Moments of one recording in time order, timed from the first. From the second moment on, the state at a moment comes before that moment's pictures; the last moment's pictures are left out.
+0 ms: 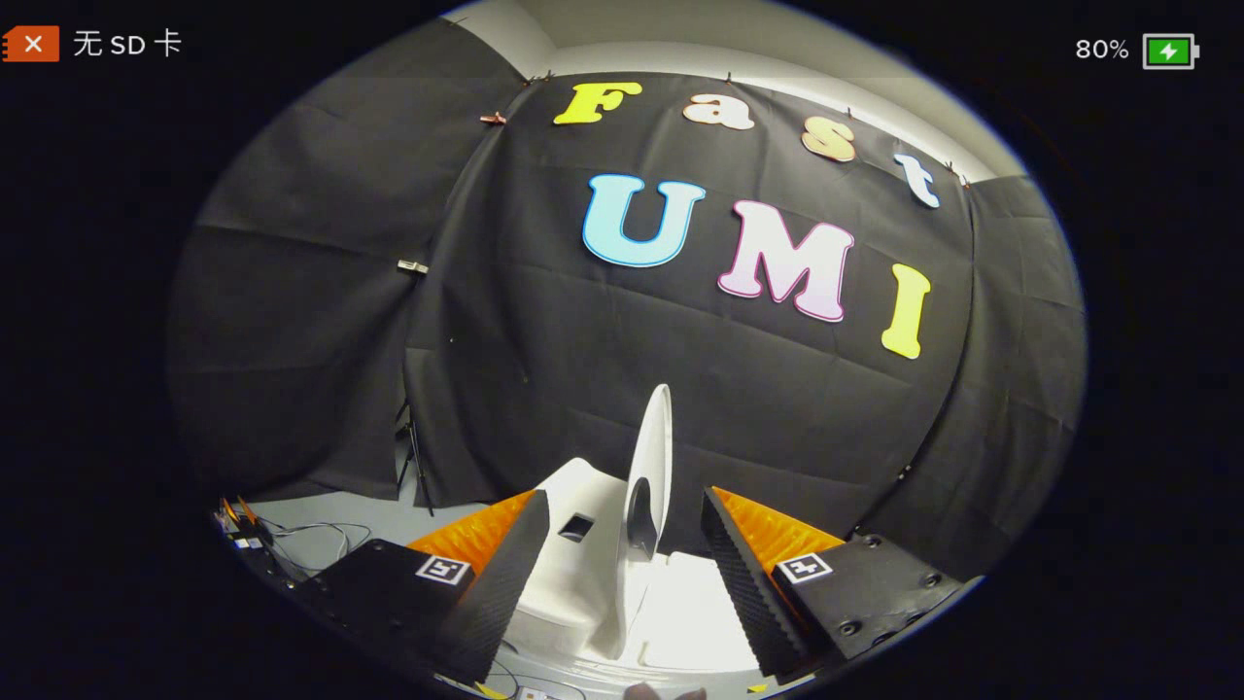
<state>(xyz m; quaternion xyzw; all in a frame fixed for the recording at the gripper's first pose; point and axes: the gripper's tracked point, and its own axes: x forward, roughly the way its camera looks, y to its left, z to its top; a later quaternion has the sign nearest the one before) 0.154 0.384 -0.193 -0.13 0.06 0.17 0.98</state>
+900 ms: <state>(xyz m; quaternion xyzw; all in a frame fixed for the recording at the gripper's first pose) 0.099 0.242 -0.104 -0.02 0.05 0.15 0.99</state>
